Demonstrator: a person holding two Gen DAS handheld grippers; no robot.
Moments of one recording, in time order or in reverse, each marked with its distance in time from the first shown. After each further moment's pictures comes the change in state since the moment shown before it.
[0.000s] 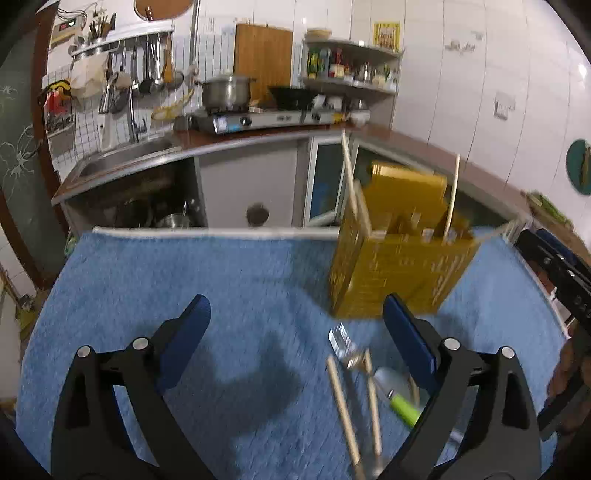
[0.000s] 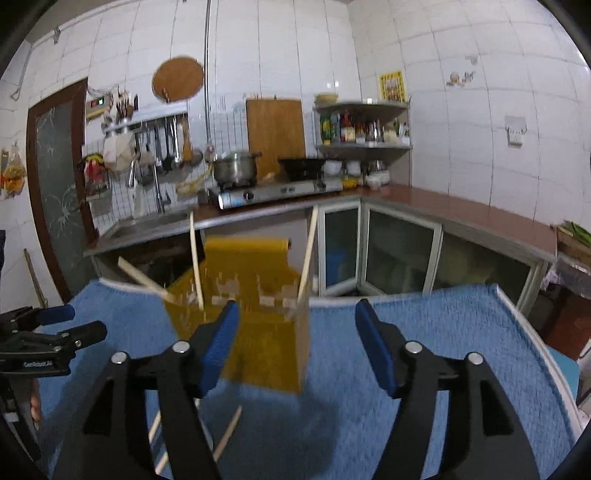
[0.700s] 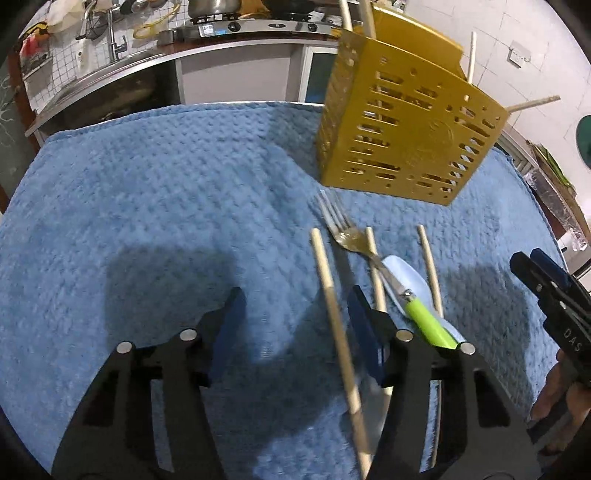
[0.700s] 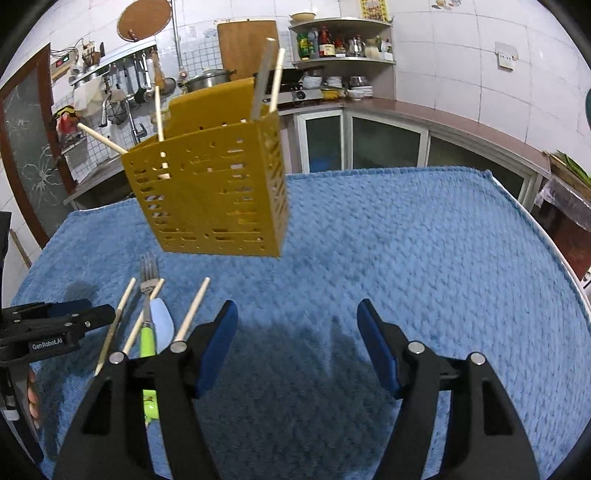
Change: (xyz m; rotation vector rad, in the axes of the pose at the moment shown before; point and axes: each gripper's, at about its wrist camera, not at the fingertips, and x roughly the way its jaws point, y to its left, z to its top) left arm 0.062 -0.016 -0.076 -0.030 0.309 -0.054; right arm 0.025 -0.018 -0.105 0.077 0.295 -0.063
